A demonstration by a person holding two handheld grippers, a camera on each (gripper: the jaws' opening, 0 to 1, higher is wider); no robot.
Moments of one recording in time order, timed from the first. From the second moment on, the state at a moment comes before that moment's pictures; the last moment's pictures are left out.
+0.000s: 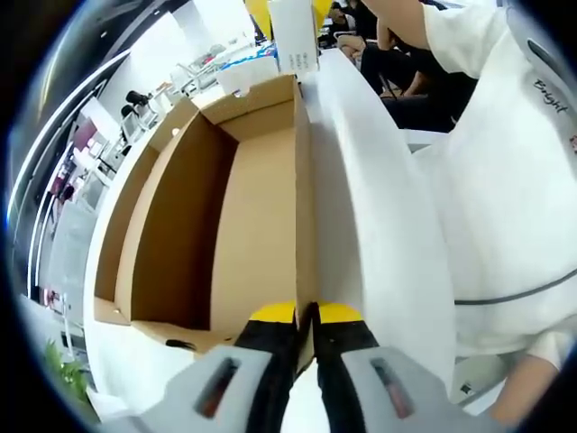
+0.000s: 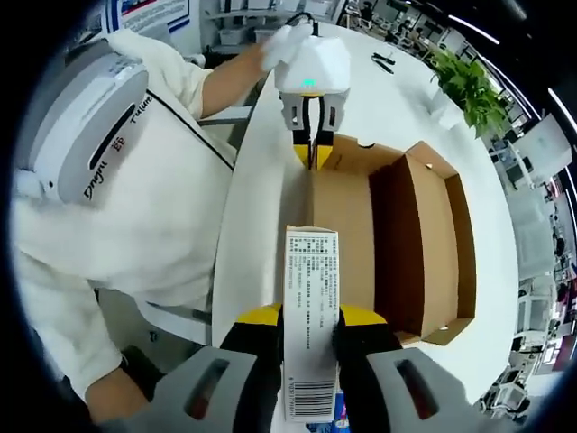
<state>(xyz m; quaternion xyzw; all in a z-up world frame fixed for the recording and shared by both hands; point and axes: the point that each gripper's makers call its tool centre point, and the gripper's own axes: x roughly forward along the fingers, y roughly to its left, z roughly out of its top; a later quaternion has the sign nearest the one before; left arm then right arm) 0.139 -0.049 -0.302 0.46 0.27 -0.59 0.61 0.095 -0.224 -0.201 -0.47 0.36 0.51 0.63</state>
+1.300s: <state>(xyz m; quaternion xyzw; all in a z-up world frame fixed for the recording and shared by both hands) 0.139 -0.050 -0.302 0.46 0.26 -0.59 0.61 0.066 -0.310 -0.237 -0.46 0.41 0.46 0.64</state>
